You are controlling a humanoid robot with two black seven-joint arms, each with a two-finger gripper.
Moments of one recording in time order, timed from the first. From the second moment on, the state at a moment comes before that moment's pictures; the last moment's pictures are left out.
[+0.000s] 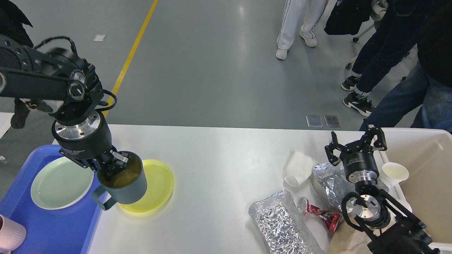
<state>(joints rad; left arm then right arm) -2.29 0.42 1.15 -1.64 0.14 -0.79 0.32 0.31 -0.19 1.09 0.84 -0.14 0.18 0.50</state>
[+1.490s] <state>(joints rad) -1.60 0.54 1.47 -1.44 0.14 -0.17 0.32 0.31 -0.19 1.09 0.84 -0.14 0.18 0.50</state>
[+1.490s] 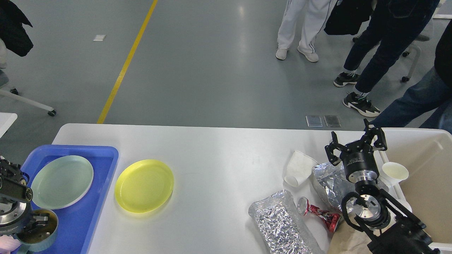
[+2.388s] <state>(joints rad) -1.52 0.54 1.37 -1.41 0.13 -0.15 0.33 0.31 -0.19 1.09 0.84 -0.14 0.18 0.50</state>
